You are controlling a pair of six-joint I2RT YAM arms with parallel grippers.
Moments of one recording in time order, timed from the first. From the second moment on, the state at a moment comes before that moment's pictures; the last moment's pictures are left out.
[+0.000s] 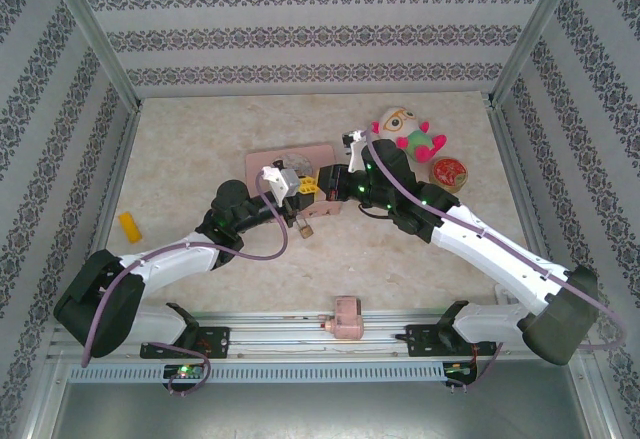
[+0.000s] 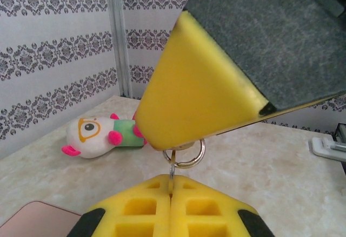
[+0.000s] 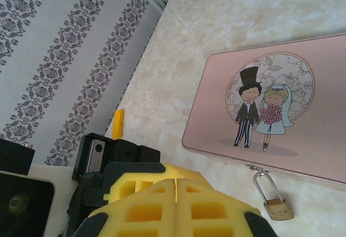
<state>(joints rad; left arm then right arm) -0.59 1.32 0.58 0.77 0.47 0.03 0.75 1.24 1.10 -0.30 -0.17 0.71</state>
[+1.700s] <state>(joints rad) -0.59 1.22 1.11 -0.62 0.69 0.56 0.68 1.16 1.03 -0.38 -0.70 0.10</state>
